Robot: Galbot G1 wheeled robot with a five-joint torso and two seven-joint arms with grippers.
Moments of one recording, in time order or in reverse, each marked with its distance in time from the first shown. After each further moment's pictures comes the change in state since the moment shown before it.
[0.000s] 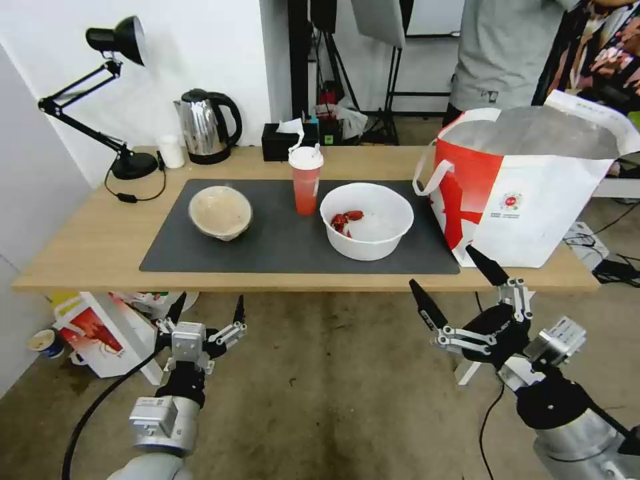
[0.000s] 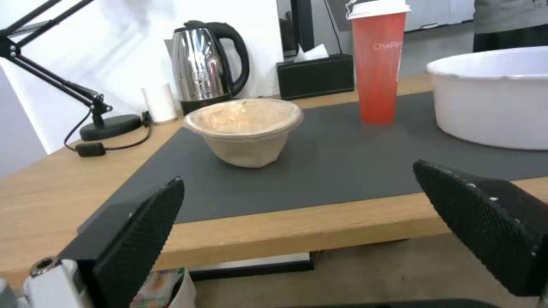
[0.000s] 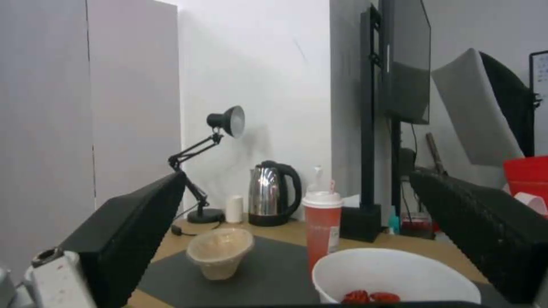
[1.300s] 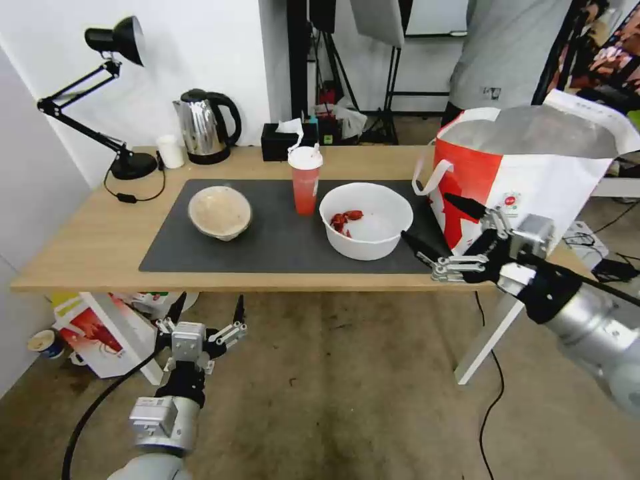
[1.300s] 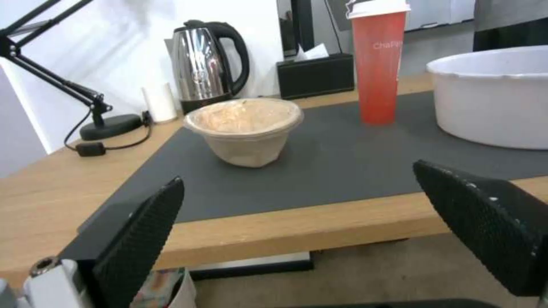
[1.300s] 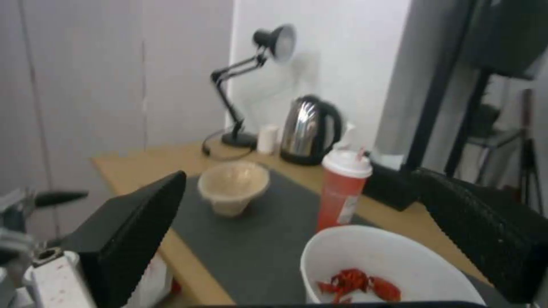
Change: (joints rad) left arm 0.000 0.000 0.000 0.000 0.000 0.000 0.000; right arm 0.455 -0.605 0.068 -0.171 0.438 -0.373 -0.003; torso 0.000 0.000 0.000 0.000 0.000
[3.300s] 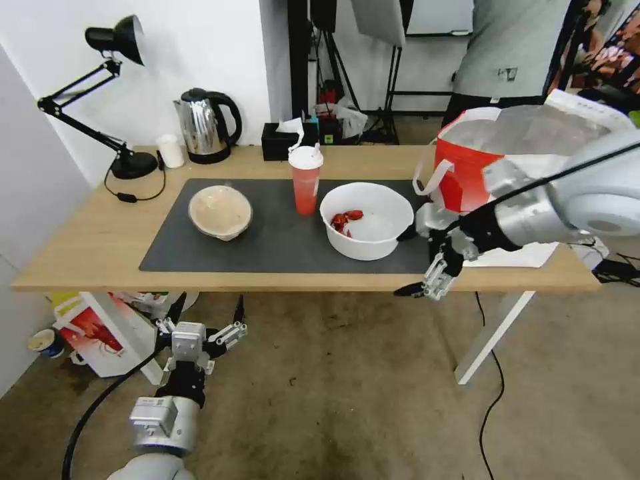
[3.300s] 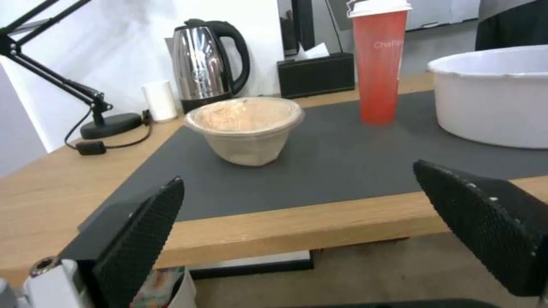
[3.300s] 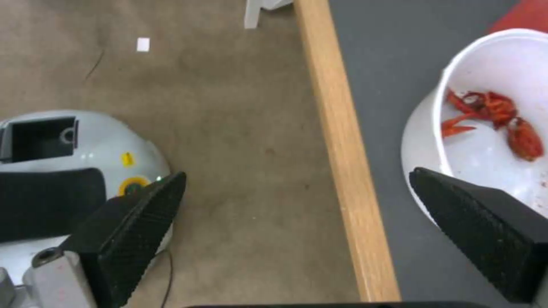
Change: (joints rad) left arm 0.000 0.000 0.000 0.000 0.000 0.000 0.000; right arm -0.022 -1.150 0.031 -0.254 0.385 -0.147 -0.302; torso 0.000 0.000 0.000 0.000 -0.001
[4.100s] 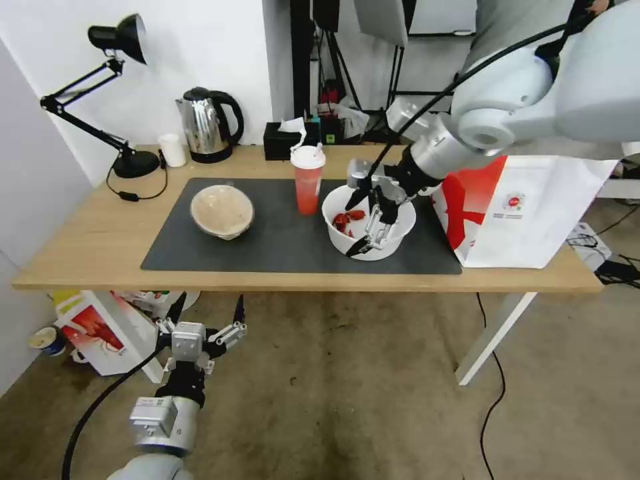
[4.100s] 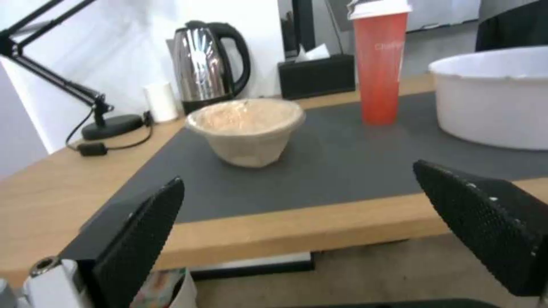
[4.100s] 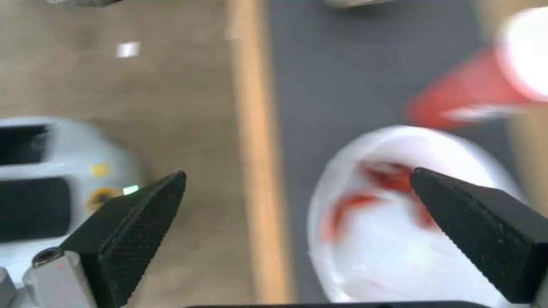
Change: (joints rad) left arm 0.000 0.000 0.000 0.000 0.000 0.000 0.000; right arm -0.114 -0.268 0.194 -0.370 0.142 -0.018 -0.183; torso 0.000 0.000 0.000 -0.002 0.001
